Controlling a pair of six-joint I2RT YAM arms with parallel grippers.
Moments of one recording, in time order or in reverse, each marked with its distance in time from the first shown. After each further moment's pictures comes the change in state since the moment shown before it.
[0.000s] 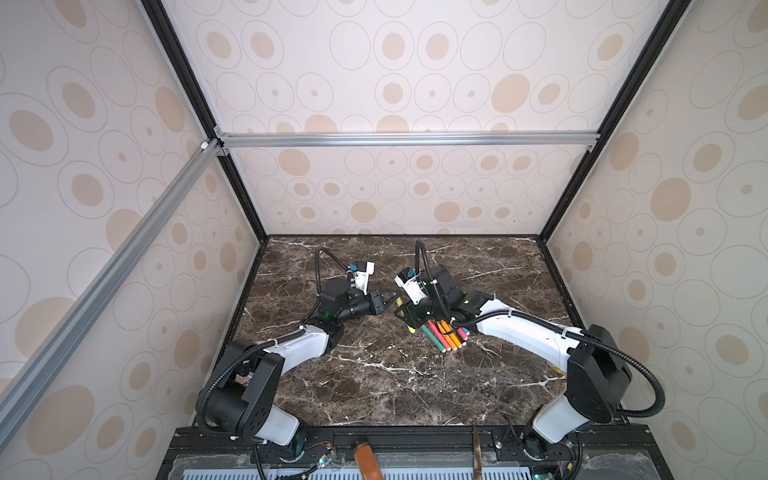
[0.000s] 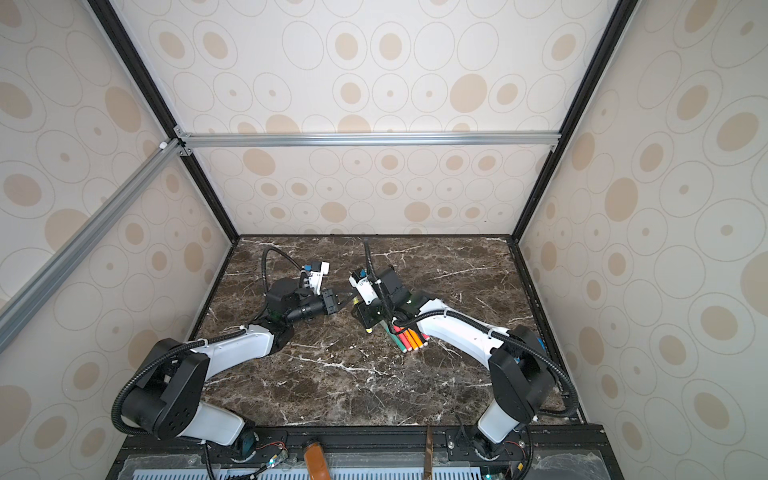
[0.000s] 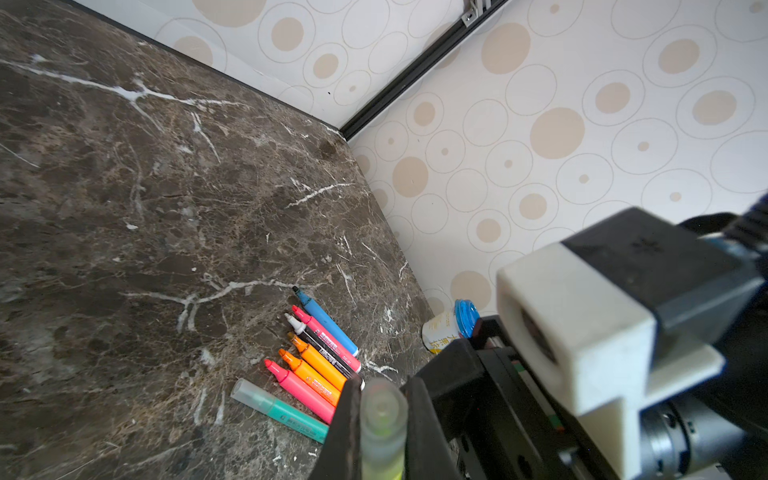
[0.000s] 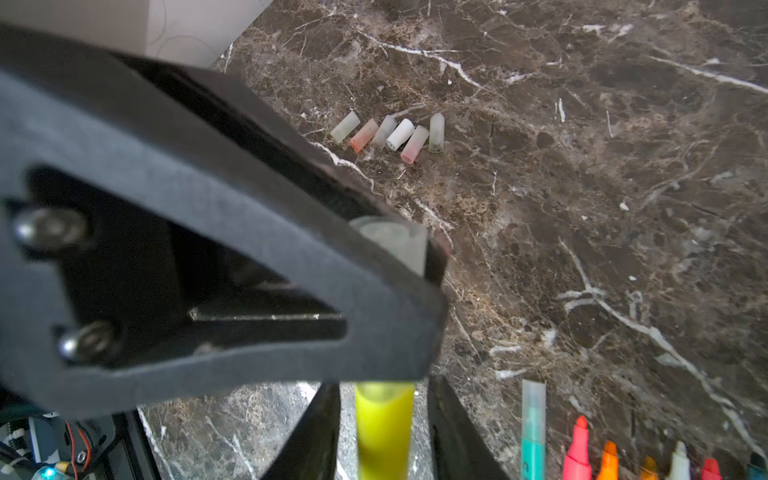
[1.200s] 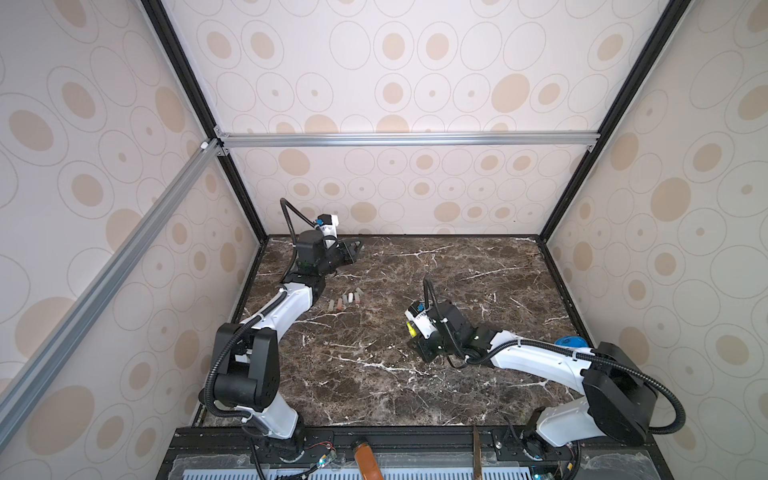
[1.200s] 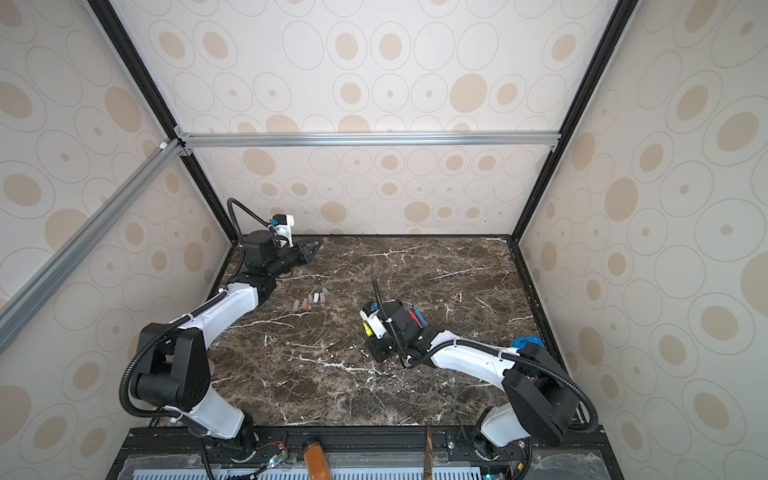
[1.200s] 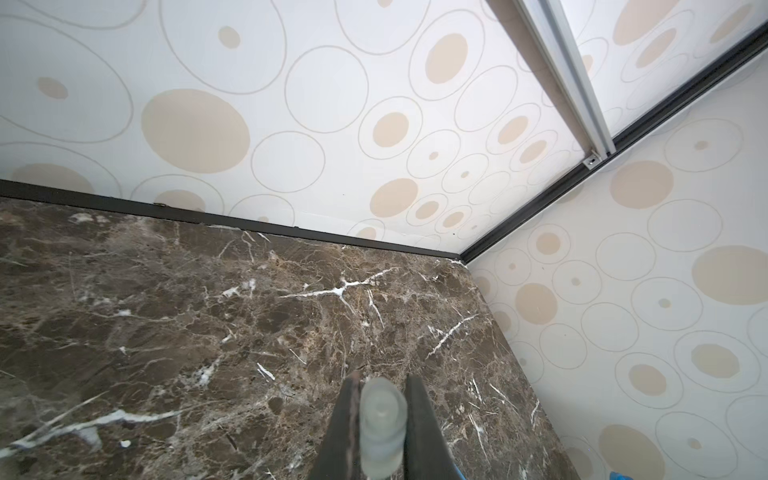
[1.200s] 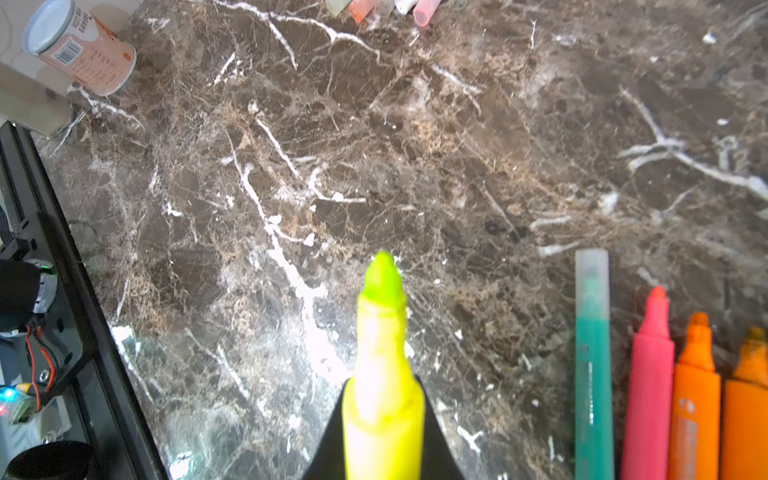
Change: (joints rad) left arm 0.258 0.145 0.490 -0.416 -0.209 0.278; right arm 0.074 -0.172 -0.369 0.137 0.048 0.060
